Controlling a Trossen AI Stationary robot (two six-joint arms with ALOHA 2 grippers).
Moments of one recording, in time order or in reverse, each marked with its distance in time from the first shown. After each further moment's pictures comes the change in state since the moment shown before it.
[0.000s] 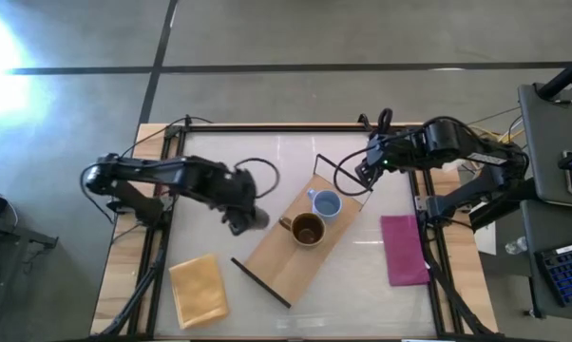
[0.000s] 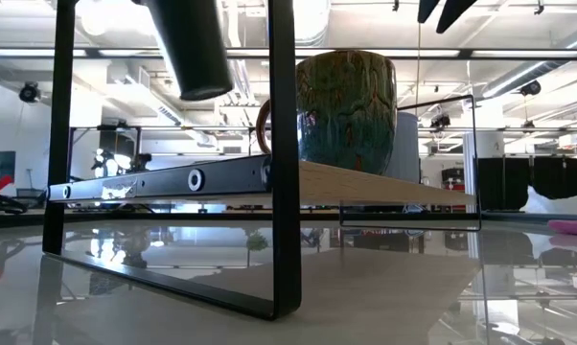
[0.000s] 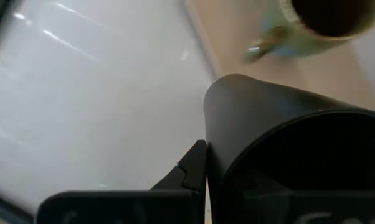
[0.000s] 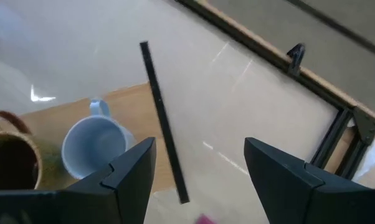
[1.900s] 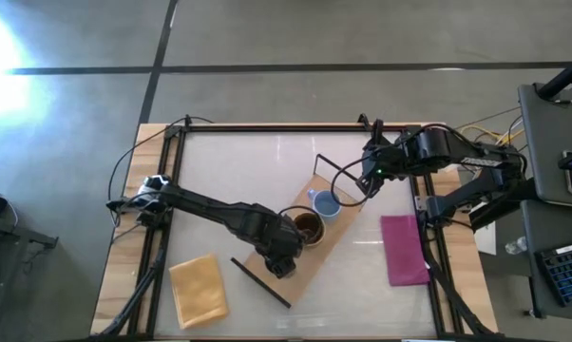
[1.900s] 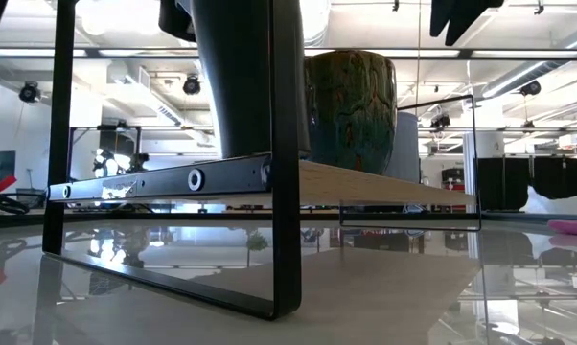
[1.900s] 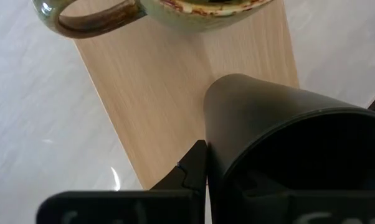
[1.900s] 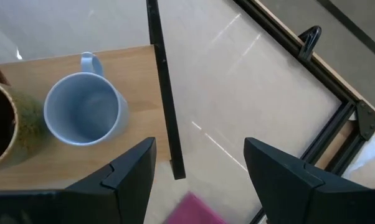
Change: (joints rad) left arm -0.120 0.437 0.202 0.156 0.217 -0.252; right arm 0.020 -0.008 -0.098 0.000 -0.068 -0.072
